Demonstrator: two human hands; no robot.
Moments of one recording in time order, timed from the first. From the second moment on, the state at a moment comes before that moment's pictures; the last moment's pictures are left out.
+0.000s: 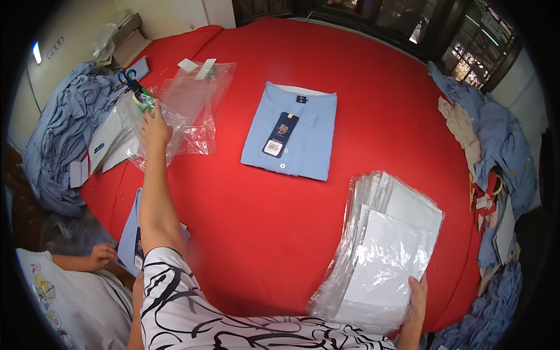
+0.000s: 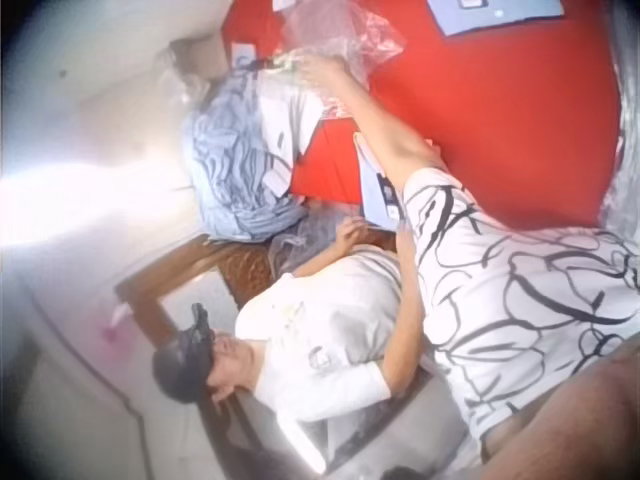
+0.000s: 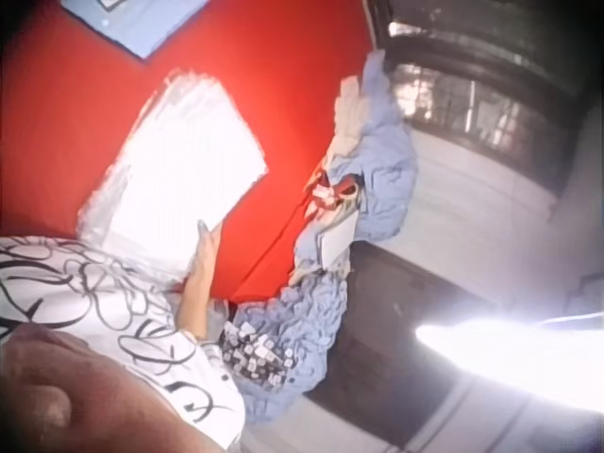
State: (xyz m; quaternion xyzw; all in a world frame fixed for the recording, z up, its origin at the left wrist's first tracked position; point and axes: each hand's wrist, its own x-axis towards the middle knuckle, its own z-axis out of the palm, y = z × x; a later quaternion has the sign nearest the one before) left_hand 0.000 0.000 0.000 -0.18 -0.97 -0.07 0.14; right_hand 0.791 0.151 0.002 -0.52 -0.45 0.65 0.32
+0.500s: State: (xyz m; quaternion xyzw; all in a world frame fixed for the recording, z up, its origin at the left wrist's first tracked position) left_hand 0.096 -0.005 -0.019 -0.27 -0.95 0.03 0.13; right_hand 0.765 0.190 0.023 -0.55 -0.50 0.61 0.28
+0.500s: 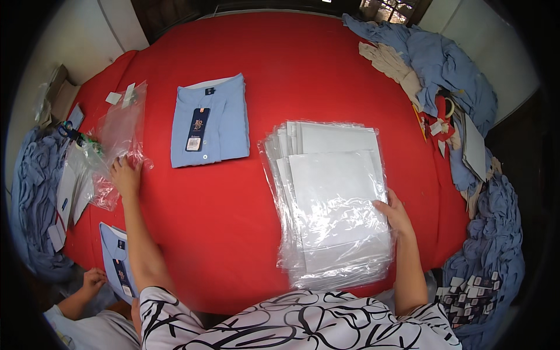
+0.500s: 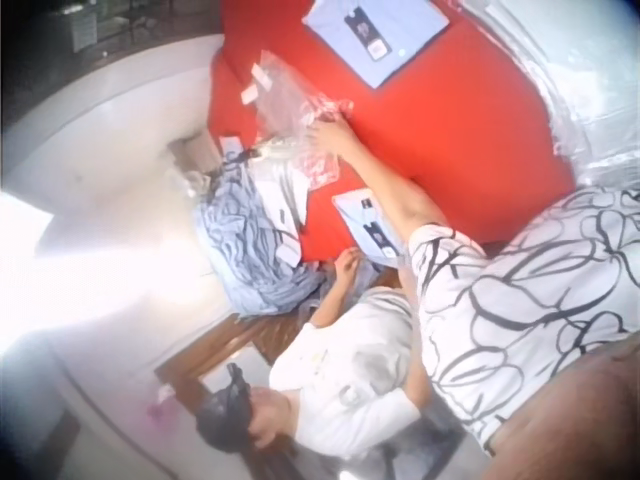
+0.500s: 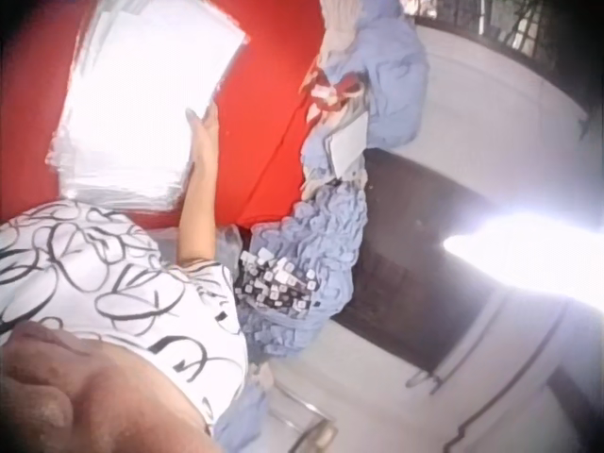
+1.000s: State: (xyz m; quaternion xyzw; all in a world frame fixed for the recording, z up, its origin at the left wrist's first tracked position) left_hand 0.126 -0.008 -0.065 -0.24 -0.94 -0.16 0.16; right_hand 0.775 0.189 0.016 -0.54 -0.43 0.71 0.14
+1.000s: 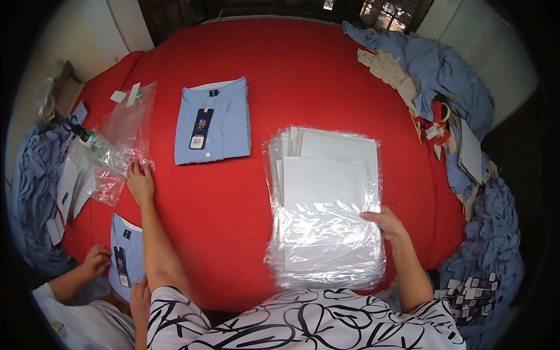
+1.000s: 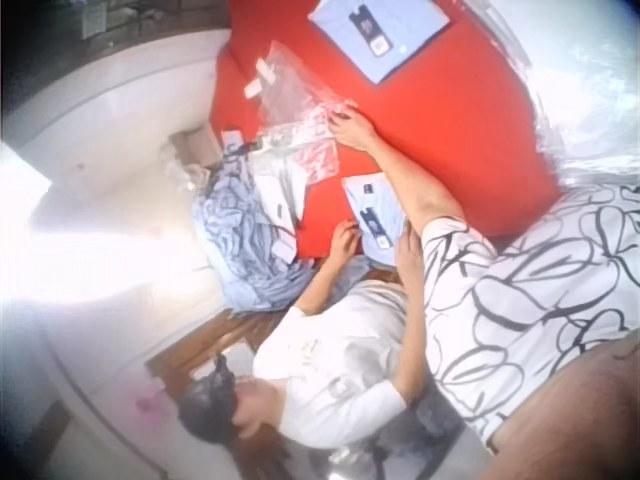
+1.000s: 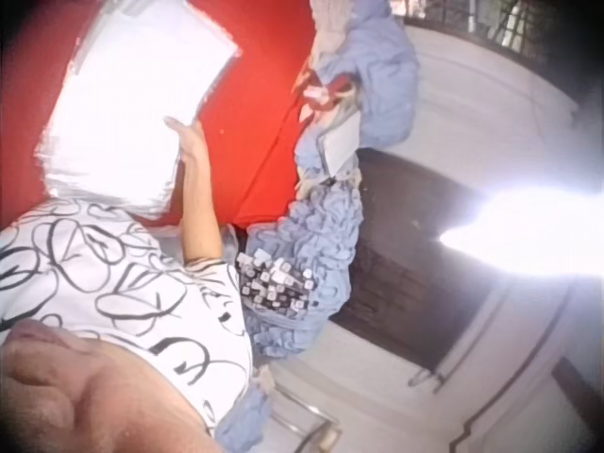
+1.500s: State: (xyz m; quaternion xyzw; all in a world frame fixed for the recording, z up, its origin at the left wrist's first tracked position) left_hand 0.132 -0.012 -0.063 -0.22 -0.95 -0.15 0.16; right_hand 0.746 0.154 -0.010 -0.50 -0.33 0.78 0.19
